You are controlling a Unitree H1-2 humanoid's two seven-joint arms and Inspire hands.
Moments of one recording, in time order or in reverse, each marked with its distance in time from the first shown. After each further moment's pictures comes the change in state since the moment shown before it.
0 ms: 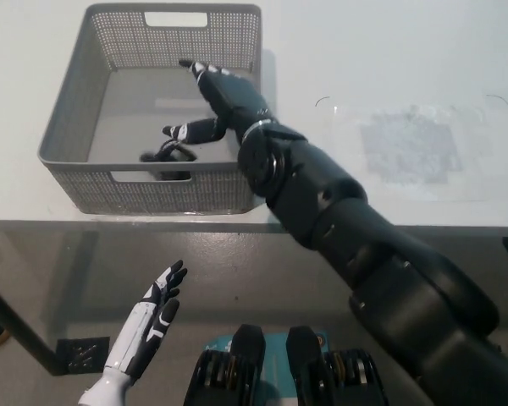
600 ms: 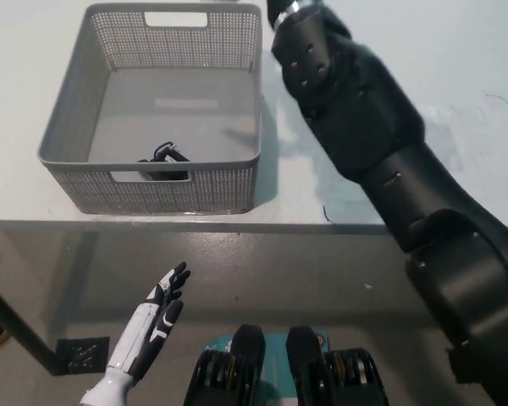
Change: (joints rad) left_arm -0.001 0.000 -0.004 0.001 0.011 0.016 -0.006; right_arm 0.025 -0.137 -0.202 -0.579 0.077 -0.030 0.026
